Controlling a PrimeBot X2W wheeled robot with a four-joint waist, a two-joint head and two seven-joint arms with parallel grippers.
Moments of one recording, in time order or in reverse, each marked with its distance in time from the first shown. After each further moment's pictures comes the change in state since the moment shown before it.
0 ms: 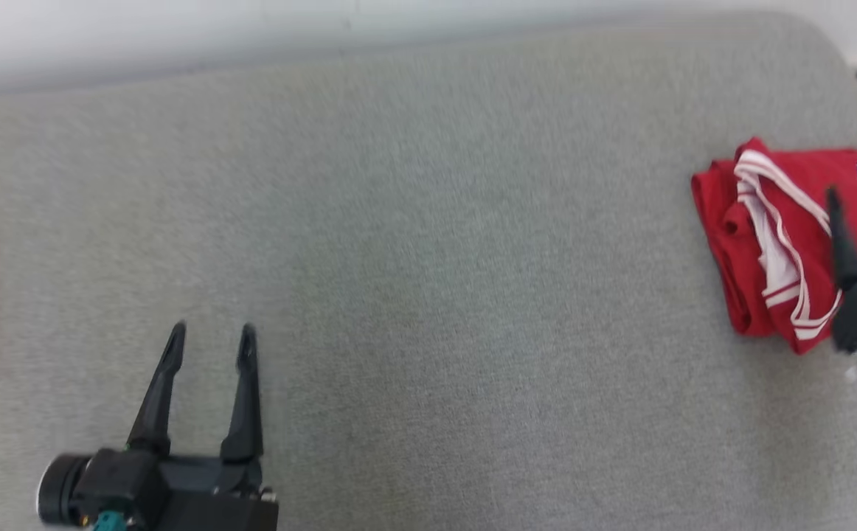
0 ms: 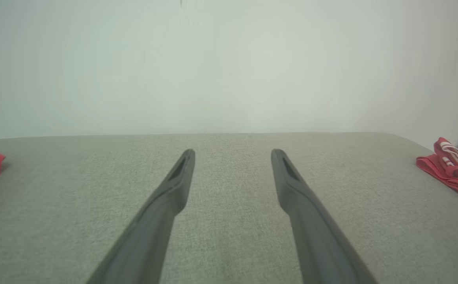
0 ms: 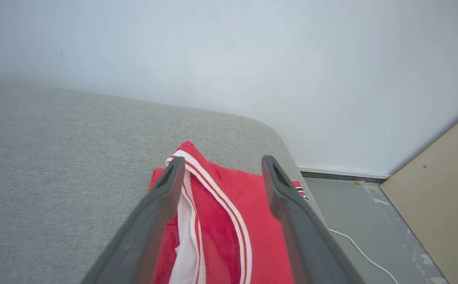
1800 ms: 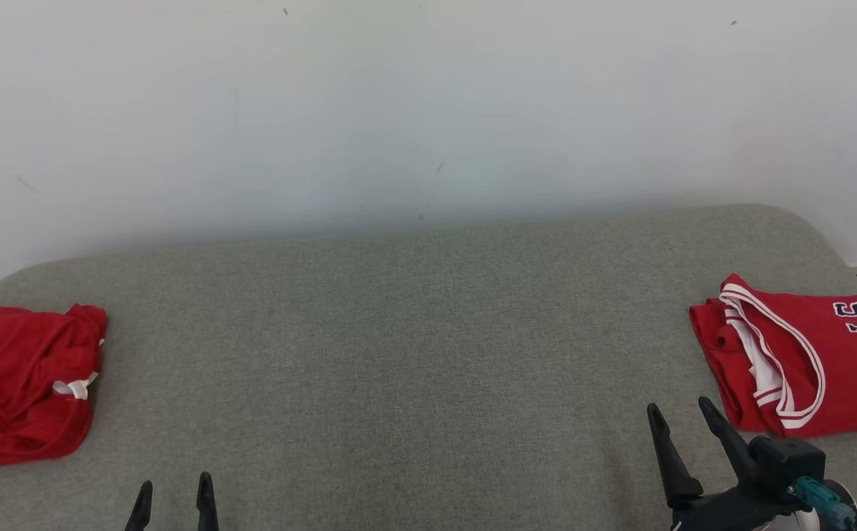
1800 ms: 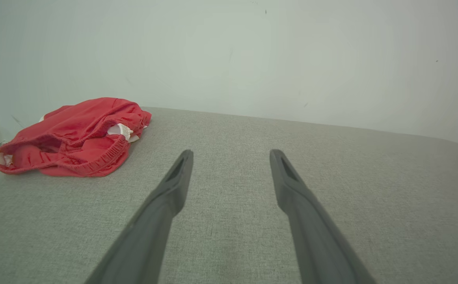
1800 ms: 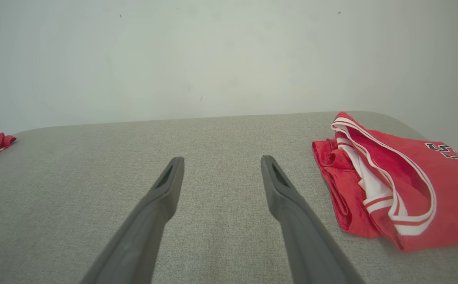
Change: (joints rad) left arm 0.197 -0.004 0.126 0.221 -0.048 0.007 0.000; right arm 0.464 0.305 0.079 -0.150 0.058 0.000 -0.144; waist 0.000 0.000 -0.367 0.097
